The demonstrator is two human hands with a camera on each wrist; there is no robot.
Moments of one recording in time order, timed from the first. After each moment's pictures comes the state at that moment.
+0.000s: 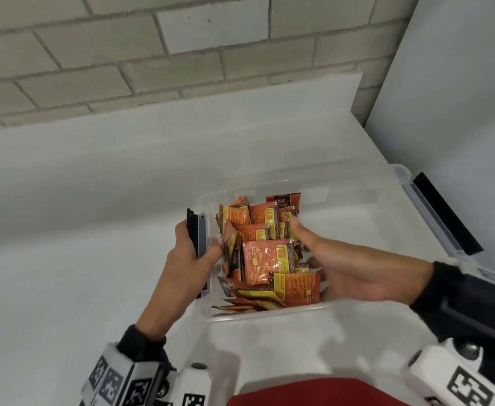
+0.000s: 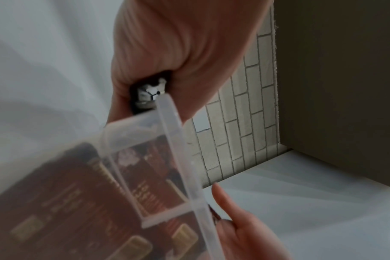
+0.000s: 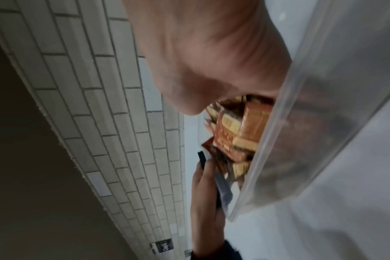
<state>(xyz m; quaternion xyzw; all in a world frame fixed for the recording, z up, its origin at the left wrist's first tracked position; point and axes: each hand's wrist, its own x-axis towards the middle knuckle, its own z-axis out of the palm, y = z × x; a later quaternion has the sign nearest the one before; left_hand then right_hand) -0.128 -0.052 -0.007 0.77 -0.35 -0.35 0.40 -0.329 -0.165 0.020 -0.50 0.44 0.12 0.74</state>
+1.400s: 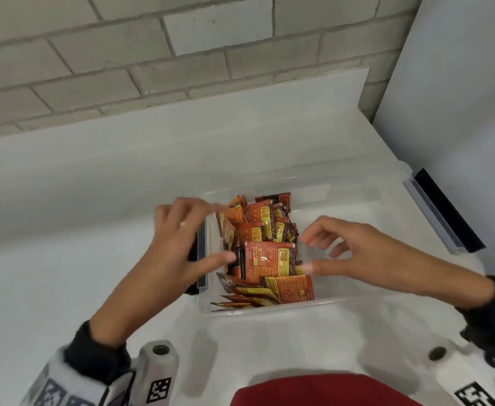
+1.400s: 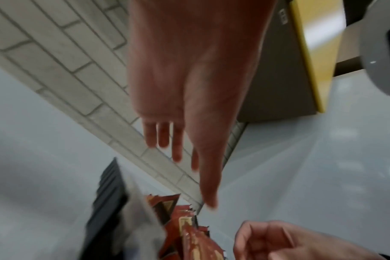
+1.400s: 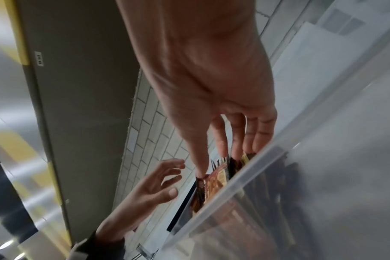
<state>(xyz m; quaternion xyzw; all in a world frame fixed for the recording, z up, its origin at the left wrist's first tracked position) -0.111 -0.035 0.050 0.71 -0.65 -0.15 0.23 -0.361 -0.167 0.038 -0.79 0.35 -0.04 0.51</state>
